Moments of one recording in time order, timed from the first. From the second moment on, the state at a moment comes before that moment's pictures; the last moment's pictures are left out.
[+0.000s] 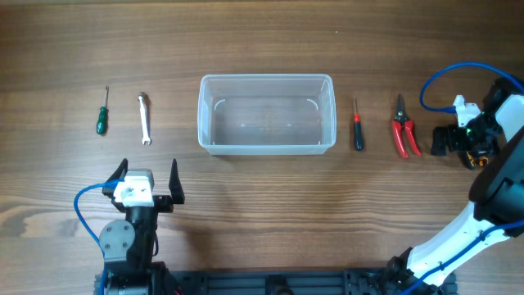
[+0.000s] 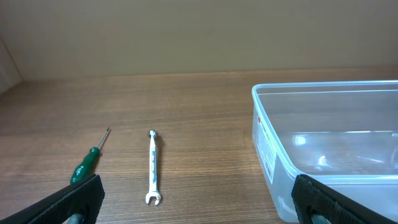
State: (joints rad) left arm 0.07 0.01 0.07 -0.21 0.07 0.04; right arm -0.55 2.06 1.38 -0.91 0.05 -0.54
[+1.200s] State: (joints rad) left arm 0.07 0.01 0.07 -0.21 0.07 0.04; right arm -0.55 2.06 1.38 -0.84 0.03 -0.47
